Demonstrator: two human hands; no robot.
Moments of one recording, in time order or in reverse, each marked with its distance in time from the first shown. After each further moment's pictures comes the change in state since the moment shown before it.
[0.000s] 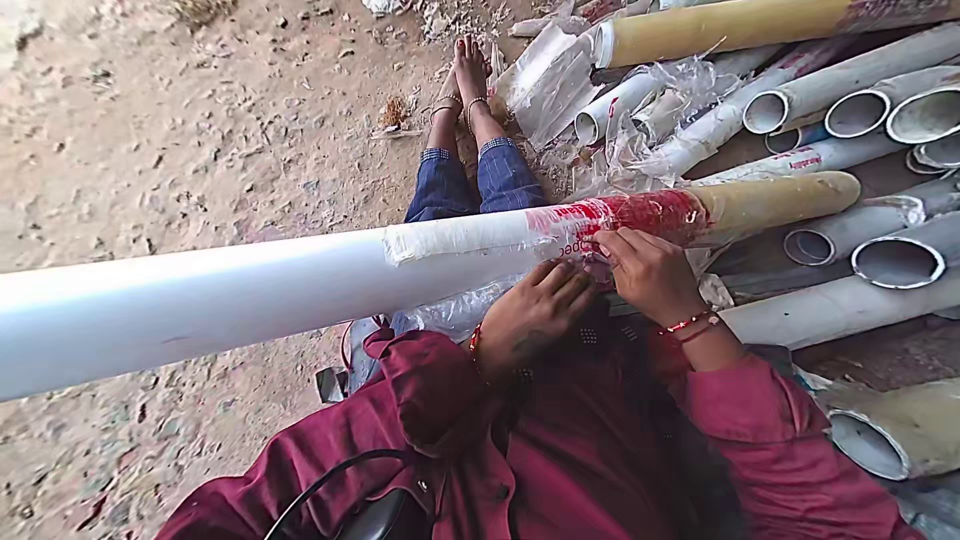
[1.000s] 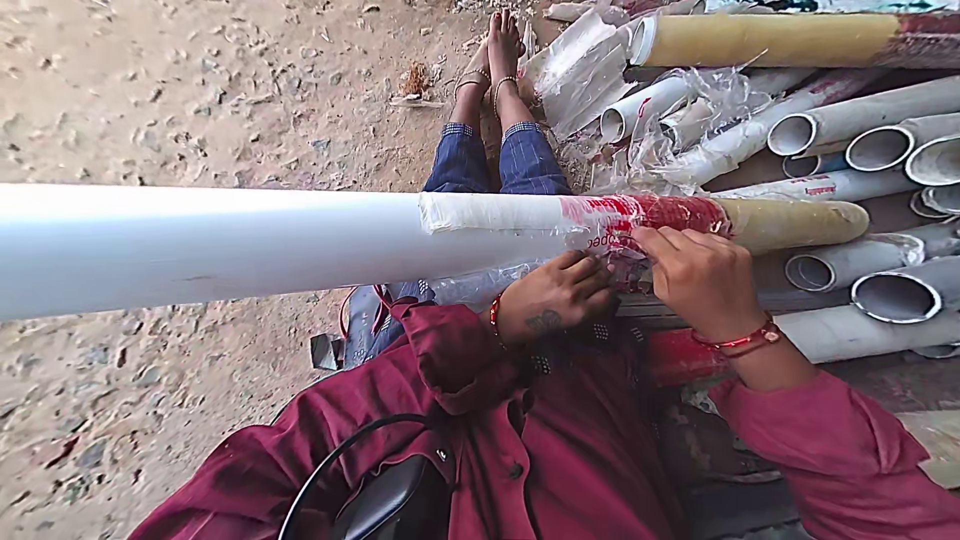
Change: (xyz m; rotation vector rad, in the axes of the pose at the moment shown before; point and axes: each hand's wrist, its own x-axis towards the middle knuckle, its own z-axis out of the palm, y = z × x) left_hand -0.005 -0.016 0.014 -0.067 0.224 0.120; right_hand 0.016 -0.013 -0.034 -0.215 -0.119 -0.077
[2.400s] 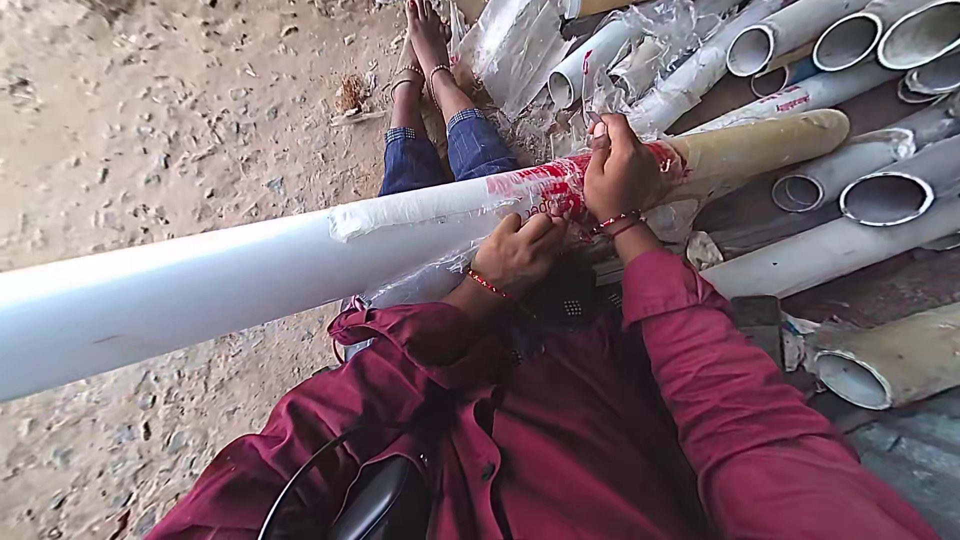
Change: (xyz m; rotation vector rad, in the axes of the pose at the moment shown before) left_hand 0.023 -0.012 0.019 0.359 0.002 -0.070; right_hand 0.045 0.025 0.084 0.216 0.377 0.749
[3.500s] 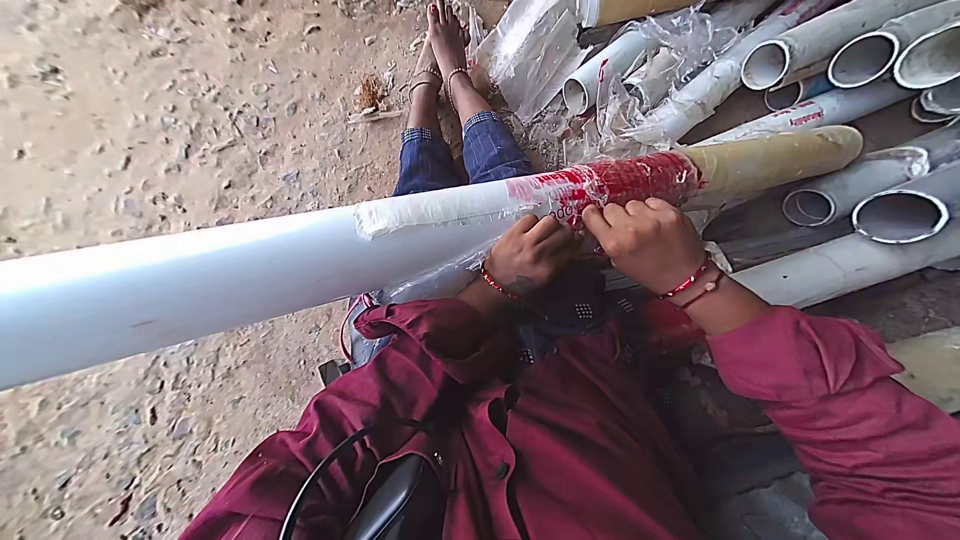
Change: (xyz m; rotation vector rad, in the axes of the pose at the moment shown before) left_hand -0.007 -0.006 0.008 -0.204 0.181 -0.016; right_hand -0.034 -0.004 -0.071 -0.368 -0.293 -0.854
